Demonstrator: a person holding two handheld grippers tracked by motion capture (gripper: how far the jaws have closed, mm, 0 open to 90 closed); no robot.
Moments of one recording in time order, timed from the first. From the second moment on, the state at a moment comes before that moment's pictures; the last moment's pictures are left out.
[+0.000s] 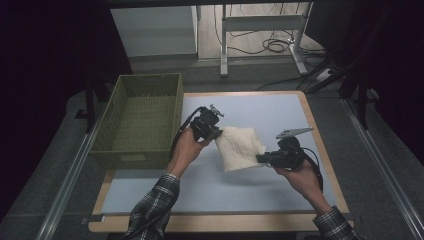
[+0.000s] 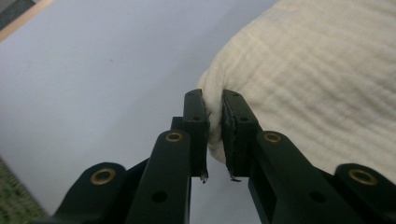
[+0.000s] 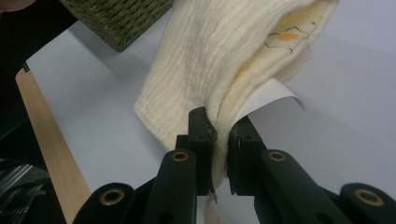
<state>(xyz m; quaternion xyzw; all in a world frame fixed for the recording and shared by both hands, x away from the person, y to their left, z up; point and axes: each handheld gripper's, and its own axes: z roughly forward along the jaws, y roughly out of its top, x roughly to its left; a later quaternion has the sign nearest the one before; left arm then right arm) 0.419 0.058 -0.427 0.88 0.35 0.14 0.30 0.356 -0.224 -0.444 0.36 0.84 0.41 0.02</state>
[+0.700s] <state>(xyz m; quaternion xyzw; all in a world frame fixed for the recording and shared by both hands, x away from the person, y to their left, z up) 0.427 0.108 -0.394 0.87 0.36 0.16 0.28 0.376 -0.174 -0.413 0.34 0.84 0.42 0.01</state>
